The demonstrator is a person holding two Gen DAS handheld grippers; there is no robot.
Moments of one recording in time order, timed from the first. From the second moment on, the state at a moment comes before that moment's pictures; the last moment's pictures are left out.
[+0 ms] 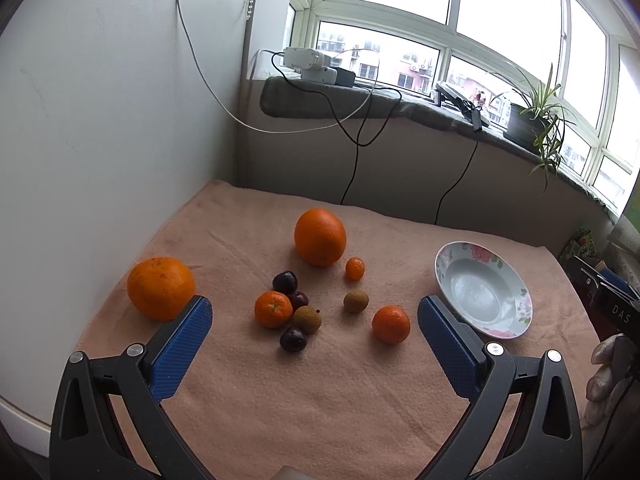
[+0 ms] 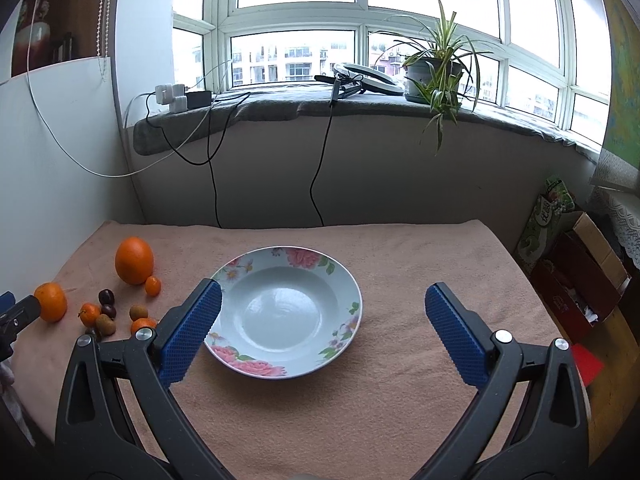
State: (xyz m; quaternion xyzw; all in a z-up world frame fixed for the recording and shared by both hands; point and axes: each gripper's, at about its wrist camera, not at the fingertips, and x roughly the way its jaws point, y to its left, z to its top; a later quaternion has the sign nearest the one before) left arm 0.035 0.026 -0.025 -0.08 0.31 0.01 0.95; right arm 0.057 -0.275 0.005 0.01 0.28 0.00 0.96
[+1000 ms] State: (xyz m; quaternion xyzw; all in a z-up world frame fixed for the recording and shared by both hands) left arm 0.143 0.058 -0.072 -0.14 0.38 -0.06 0.91; right arm 0.216 -0.143 -0.043 0.04 0.44 0.24 0.86
